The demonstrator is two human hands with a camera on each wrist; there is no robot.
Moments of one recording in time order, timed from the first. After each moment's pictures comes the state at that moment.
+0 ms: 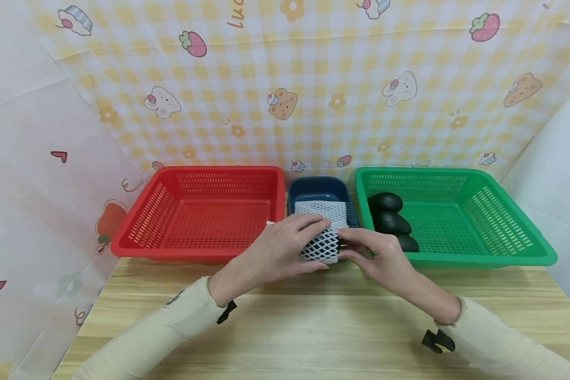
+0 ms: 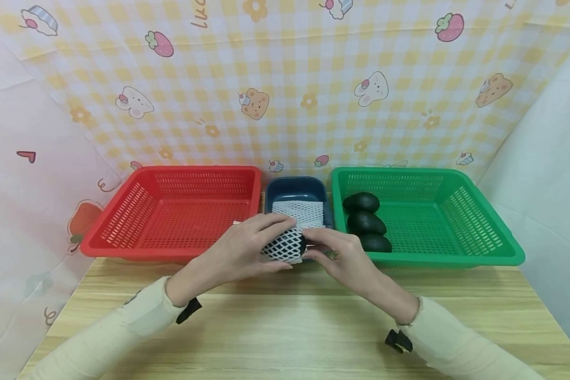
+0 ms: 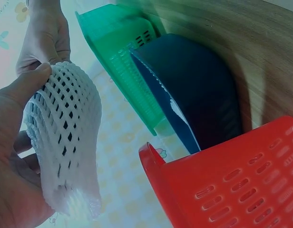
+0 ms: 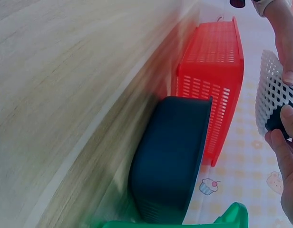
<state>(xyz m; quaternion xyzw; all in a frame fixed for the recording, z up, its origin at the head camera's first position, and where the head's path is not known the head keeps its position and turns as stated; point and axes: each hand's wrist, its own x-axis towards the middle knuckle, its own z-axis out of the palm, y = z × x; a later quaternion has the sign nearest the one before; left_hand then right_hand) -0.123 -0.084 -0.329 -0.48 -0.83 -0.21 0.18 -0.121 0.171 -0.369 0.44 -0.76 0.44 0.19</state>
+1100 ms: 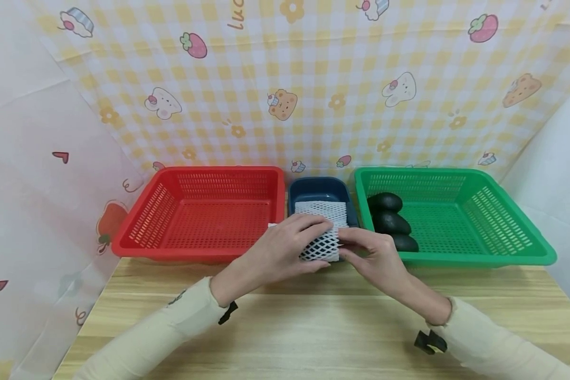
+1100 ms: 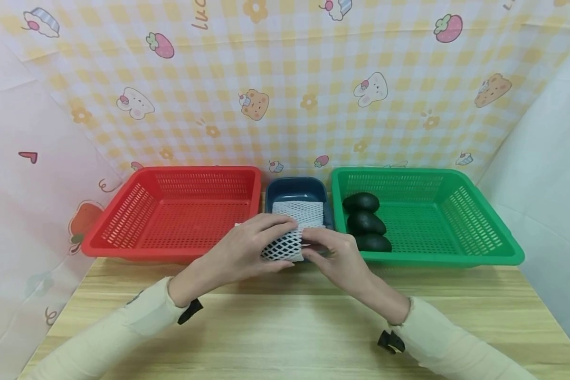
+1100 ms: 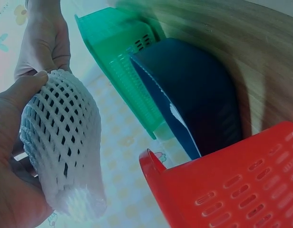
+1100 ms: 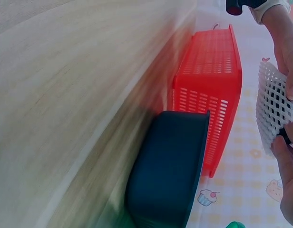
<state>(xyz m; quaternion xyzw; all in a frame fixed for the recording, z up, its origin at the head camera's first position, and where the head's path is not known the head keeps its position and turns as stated) -0.122 -0.082 -0.328 -0.48 -0.83 -0.22 0.18 -0.116 0.158 -0.369 0.40 -0.76 0.48 0.18</state>
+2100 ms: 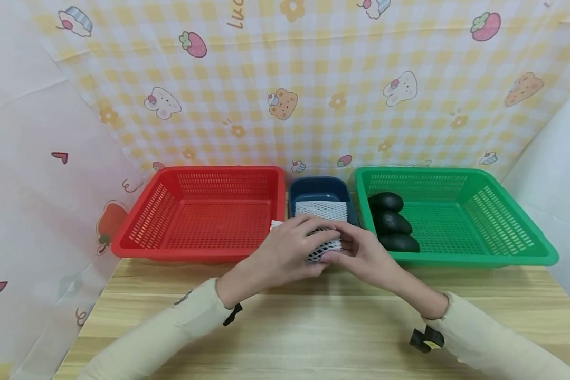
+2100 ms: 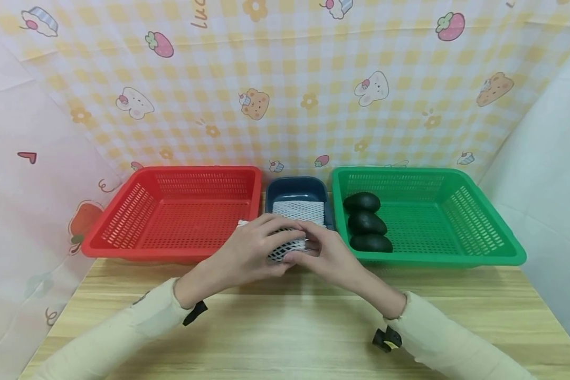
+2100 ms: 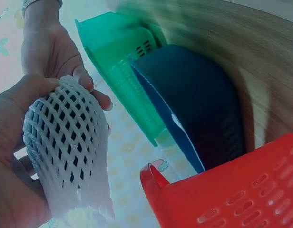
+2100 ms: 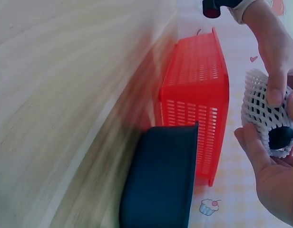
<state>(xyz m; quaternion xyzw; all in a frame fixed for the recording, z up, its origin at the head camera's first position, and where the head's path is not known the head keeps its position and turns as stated) -0.123 -0.073 -0.332 -0.50 -0.82 -0.17 0.21 -0.119 0.147 -0.363 0.33 -0.76 0.56 -0.05</state>
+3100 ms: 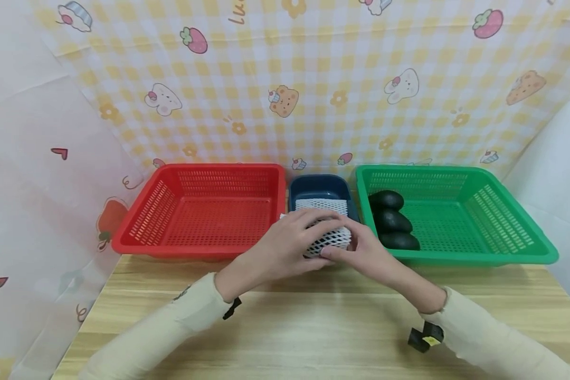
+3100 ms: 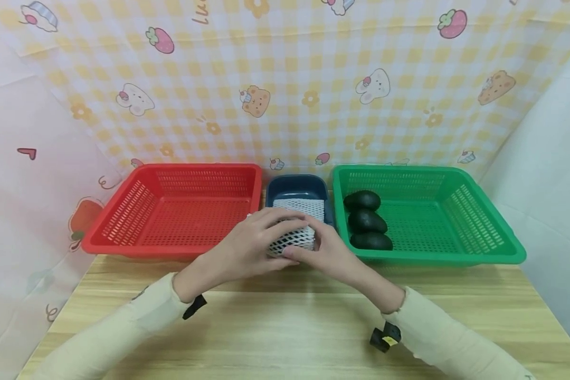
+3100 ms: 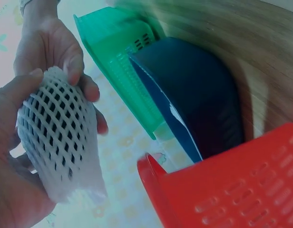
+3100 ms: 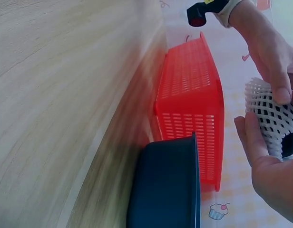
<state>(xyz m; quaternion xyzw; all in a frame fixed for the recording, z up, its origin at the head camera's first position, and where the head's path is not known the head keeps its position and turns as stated) -0.128 -0.077 -0.330 -0.50 -0.82 -0.21 0.18 -0.123 0.148 -0.363 0.29 -0.77 0.57 -0.09</state>
